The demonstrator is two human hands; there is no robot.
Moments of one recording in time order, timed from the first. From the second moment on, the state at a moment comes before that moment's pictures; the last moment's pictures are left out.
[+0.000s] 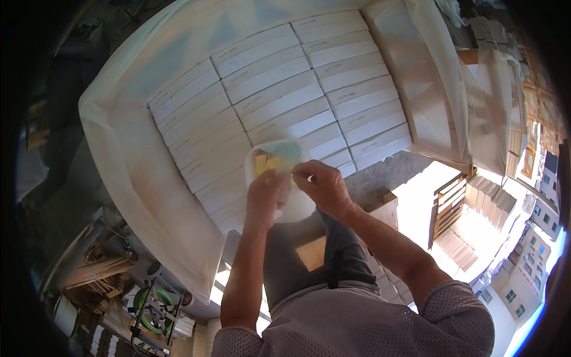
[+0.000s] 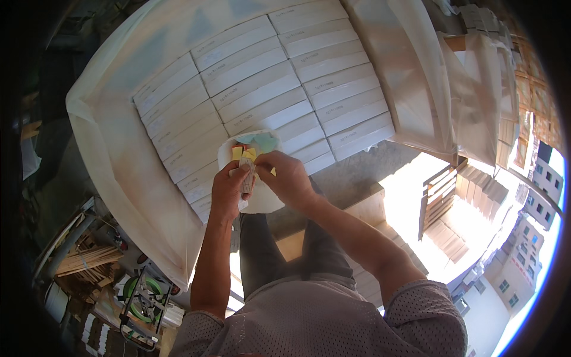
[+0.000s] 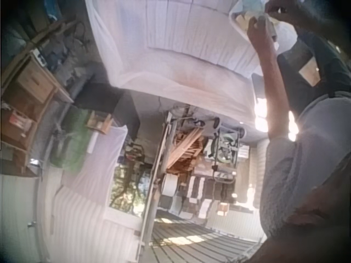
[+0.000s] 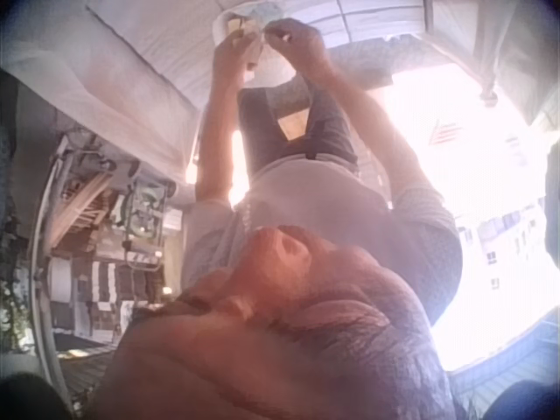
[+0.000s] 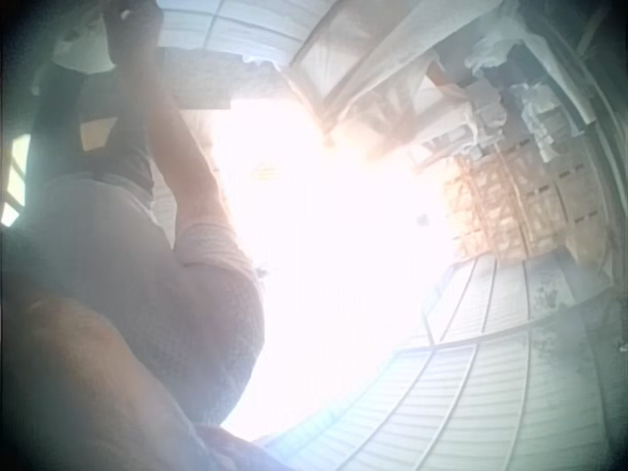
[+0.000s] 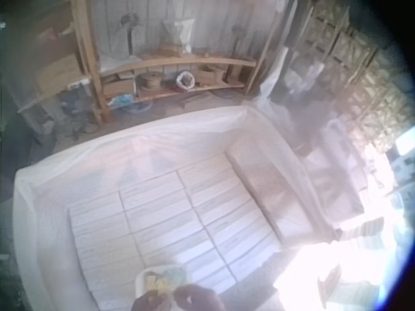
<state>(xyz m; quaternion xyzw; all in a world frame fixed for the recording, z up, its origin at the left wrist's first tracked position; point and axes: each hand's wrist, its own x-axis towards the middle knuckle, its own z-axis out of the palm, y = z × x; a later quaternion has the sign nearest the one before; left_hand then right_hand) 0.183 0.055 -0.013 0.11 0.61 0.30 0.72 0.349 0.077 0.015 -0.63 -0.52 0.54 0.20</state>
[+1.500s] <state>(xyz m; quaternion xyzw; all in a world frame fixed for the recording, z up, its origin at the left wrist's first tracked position) 0.192 0.005 -0.124 0.51 0.79 0.17 0.30 0.363 0.112 -0.045 -0.75 -0.39 0.46 0.27</state>
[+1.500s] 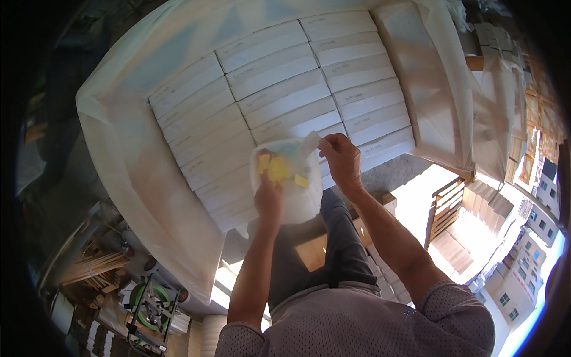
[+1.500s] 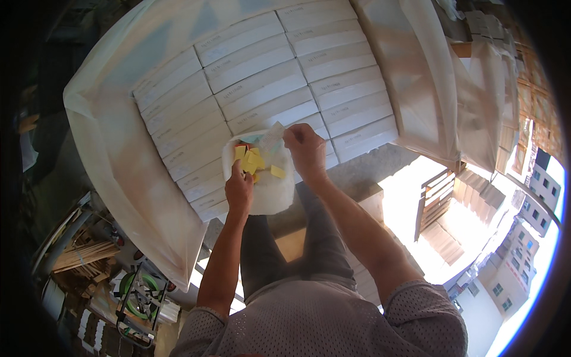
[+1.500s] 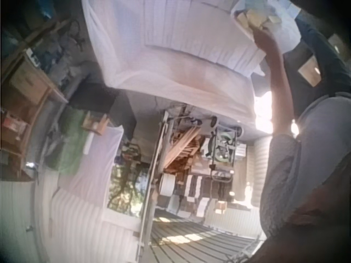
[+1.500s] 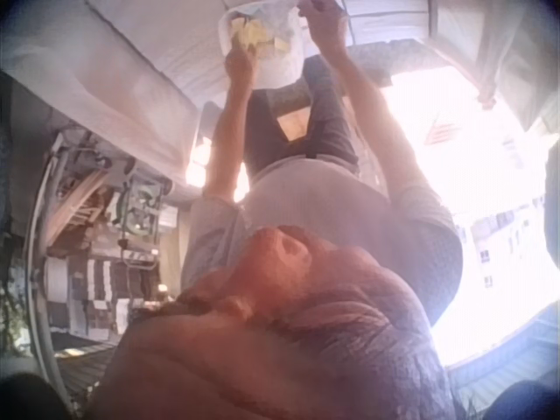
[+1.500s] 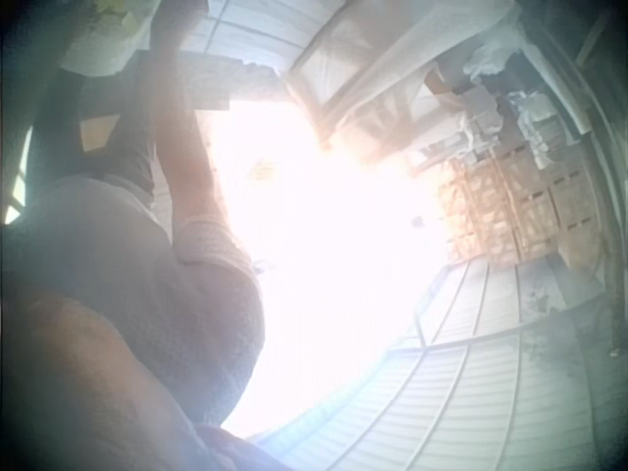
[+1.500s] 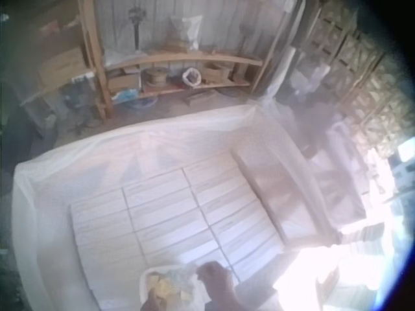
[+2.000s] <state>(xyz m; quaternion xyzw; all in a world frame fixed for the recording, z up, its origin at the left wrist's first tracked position) 0.189 0.080 -0.084 0.22 0.69 0.37 0.58 0.335 0.125 -0.047 -0.73 -0.42 0.48 0.26</state>
